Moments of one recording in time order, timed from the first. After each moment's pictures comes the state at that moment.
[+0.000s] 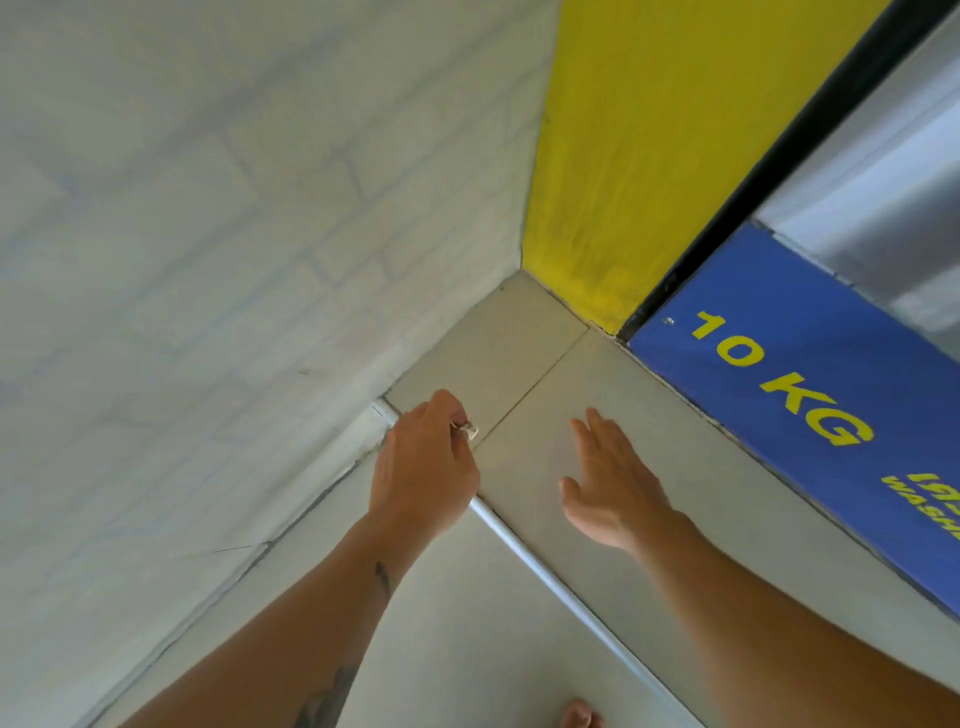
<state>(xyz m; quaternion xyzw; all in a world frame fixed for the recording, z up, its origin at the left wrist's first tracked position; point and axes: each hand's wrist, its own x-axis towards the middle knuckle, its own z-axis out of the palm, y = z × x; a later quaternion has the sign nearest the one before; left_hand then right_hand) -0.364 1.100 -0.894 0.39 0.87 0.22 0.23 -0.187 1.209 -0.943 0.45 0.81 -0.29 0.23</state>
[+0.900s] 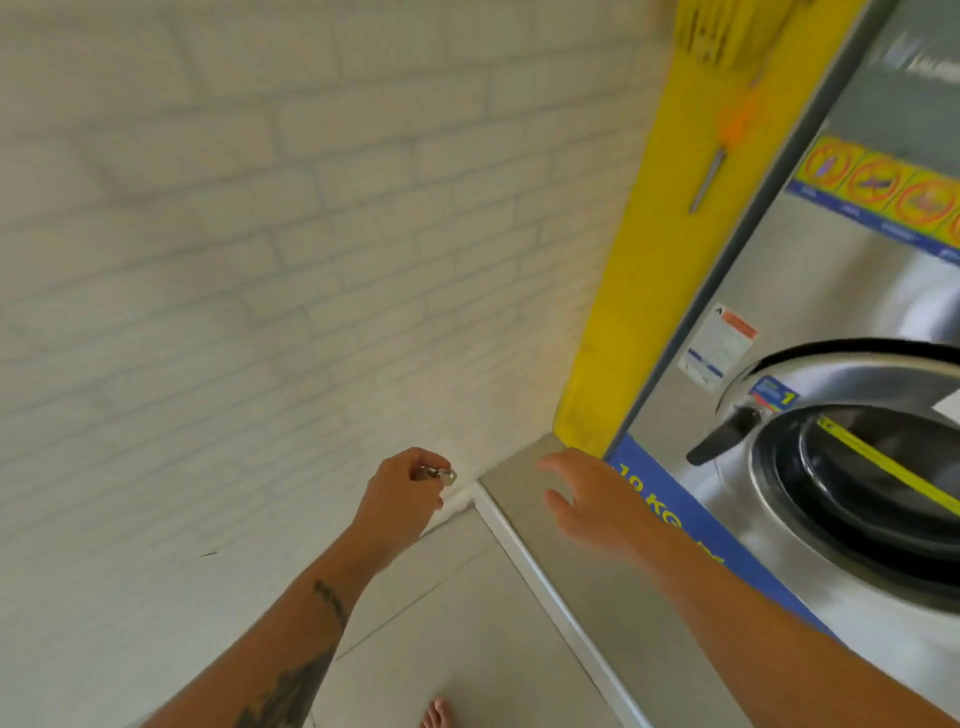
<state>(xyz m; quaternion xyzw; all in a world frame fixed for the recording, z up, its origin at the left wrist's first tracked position) -0.322 0.838 -0.376 0.15 0.82 0.45 0.33 -0.158 1.019 -0.396 0.27 0.92 -0.28 0.03</state>
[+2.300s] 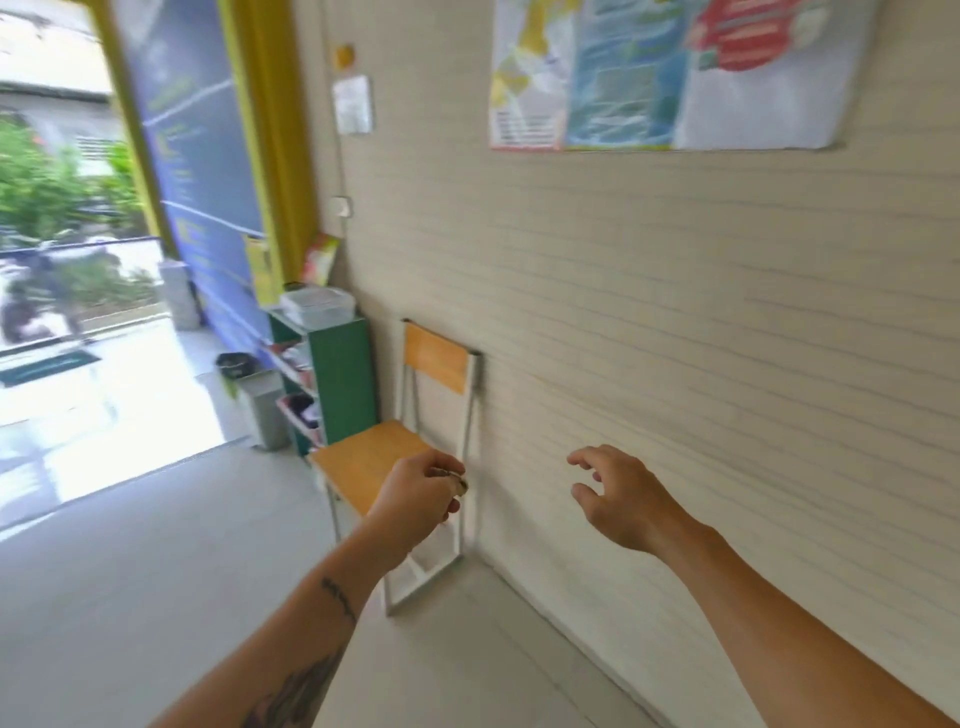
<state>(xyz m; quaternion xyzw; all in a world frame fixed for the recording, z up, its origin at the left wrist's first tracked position) -0.074 -0.105 -0.185 -0.31 0.73 0.59 -0.17 -0.222 0.099 -0.180 -0.38 0.89 -0.26 0.02</state>
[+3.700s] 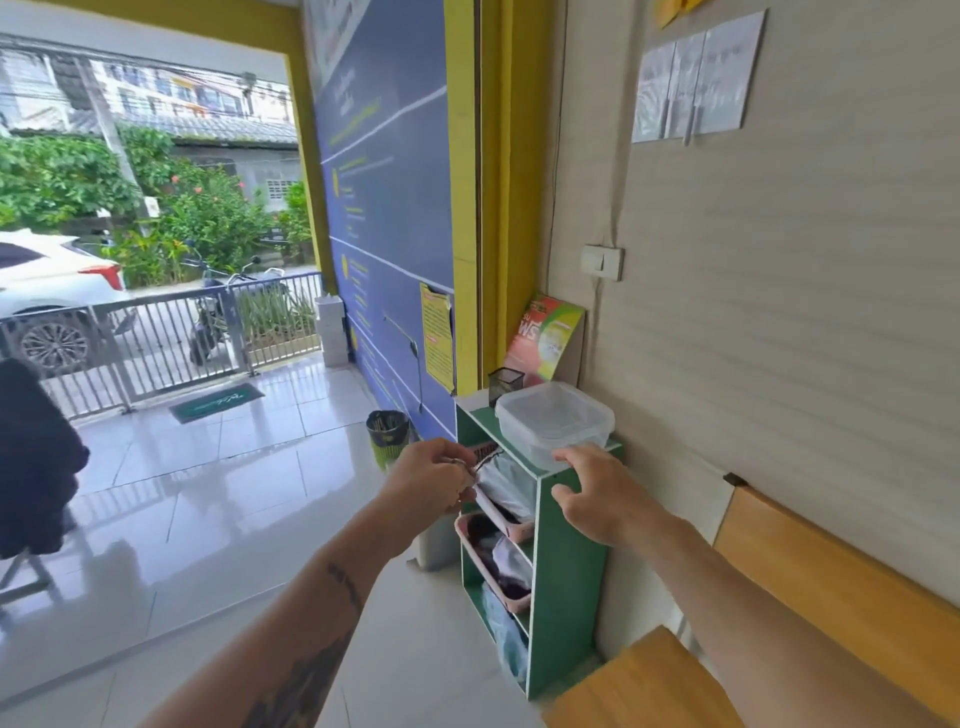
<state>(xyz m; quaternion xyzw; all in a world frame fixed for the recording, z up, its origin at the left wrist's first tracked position) -0.225 -0.960 -0.142 -0.39 0.68 0.57 -0.26 -0.409 -0.835 -0.176 -0.50 0.82 -0.26 0.07</state>
